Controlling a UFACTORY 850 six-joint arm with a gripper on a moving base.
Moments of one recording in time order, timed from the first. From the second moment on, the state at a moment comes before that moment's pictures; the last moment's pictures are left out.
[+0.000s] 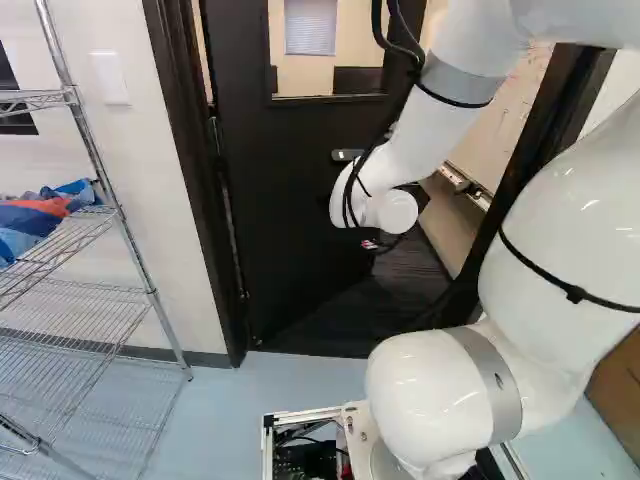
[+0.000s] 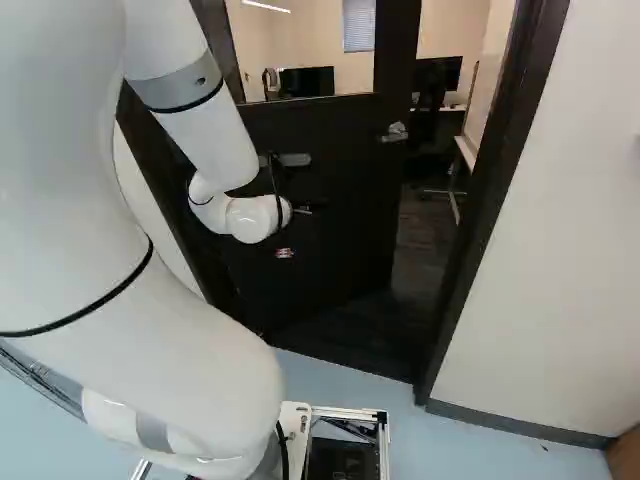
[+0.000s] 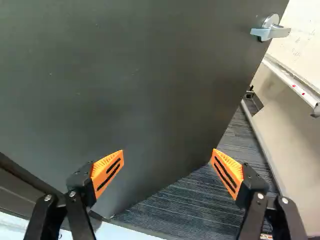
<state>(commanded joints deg) 0.6 3.4 -22.5 -0.1 42.0 0.0</state>
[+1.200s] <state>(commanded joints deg) 0.6 3.4 -22.5 -0.1 42.0 0.0</state>
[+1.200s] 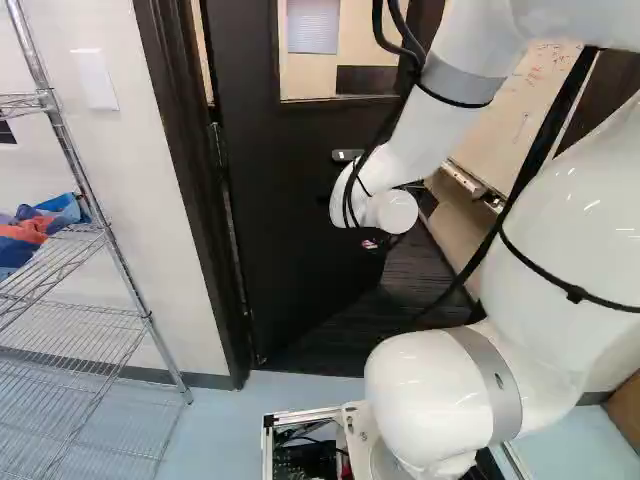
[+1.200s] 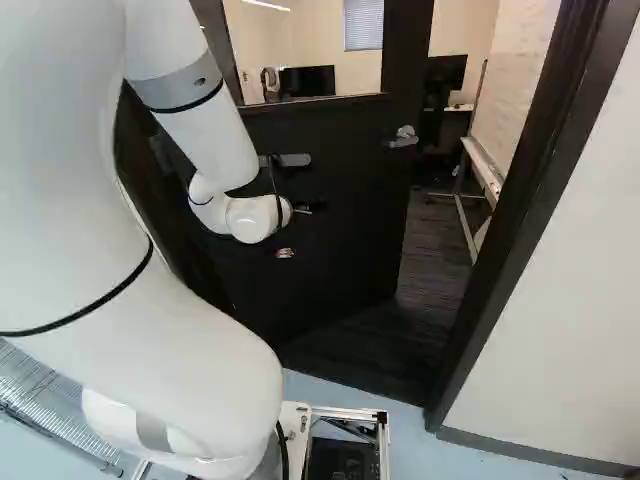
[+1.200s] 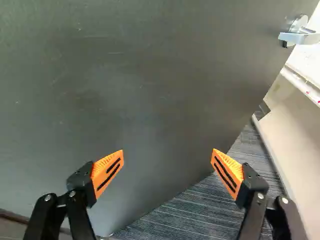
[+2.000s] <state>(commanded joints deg) 1.0 -0.5 -26.5 8.5 42.0 0.0</state>
